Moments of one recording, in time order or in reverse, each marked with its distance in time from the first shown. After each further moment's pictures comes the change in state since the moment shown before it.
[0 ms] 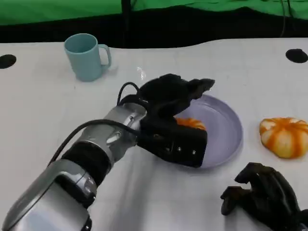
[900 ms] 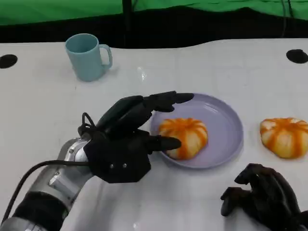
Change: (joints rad) left arm 0.366 0.139 0.253 -0.345 -0.379 -0.251 -0.141; right arm 0.014 0.006 0.001 -0.021 -0.002 0.001 -0.010
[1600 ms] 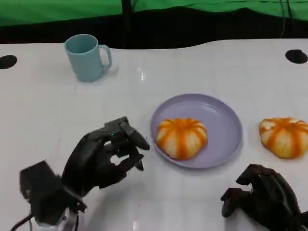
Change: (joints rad) left arm 0.411 -0.098 0.238 -0.235 -0.690 0.084 -0.410; right arm 0.002 -0.005 -0.001 -0.003 0.018 0.020 0.018
